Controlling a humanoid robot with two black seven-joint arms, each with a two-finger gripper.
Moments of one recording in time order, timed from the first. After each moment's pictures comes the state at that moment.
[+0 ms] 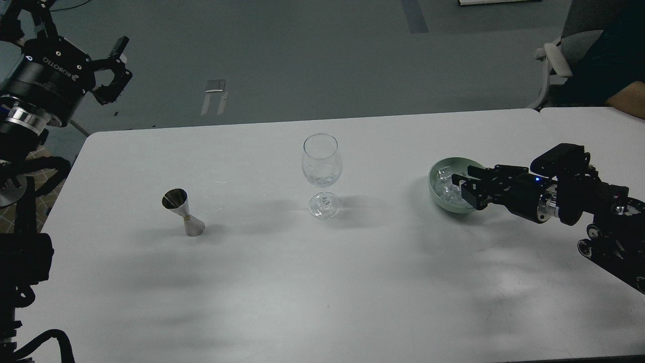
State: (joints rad) left arm -0.45 0.32 -1.77 -1.34 0.48 -0.33 0.31; right arm 0.65 -0.62 0.41 0.98 -1.88 -0.08 0.36
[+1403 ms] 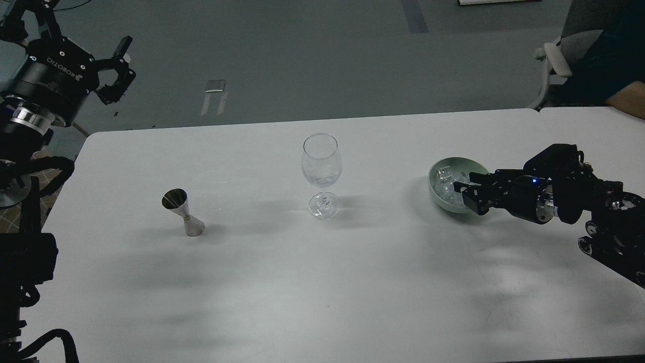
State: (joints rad) left arm -0.45 0.30 -1.77 -1.34 0.48 -0.33 0.31; right arm 0.72 -0.61 0.30 0.94 -1.88 -0.05 0.35
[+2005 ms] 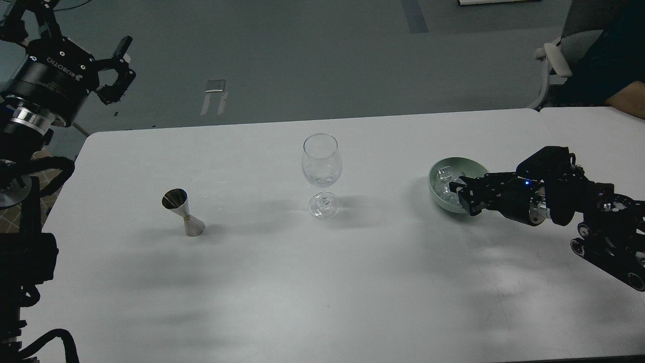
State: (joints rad) left arm -0.45 0.30 -1.77 -1.34 0.48 -0.33 0.31; right arm 0.72 -0.59 0.30 0.94 -1.88 -0.05 0.35
